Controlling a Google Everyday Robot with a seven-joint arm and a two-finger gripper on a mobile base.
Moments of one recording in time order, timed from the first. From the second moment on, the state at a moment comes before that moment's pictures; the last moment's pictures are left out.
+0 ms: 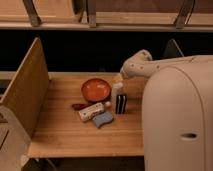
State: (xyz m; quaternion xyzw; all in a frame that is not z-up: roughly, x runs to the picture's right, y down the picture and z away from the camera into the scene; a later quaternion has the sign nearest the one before) arm 0.111 -0.083 0.862 -0.07 -0.03 0.48 0.88
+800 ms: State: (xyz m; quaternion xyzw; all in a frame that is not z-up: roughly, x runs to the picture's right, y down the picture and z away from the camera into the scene) arm 0.071 -0.051 0.887 -0.16 -0.05 0.45 0.88
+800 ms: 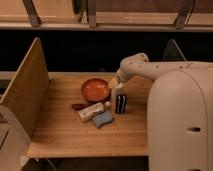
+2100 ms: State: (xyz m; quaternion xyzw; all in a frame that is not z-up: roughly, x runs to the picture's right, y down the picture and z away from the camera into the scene) arm 0.078 -0.023 0.942 -0.22 0.02 0.44 0.87
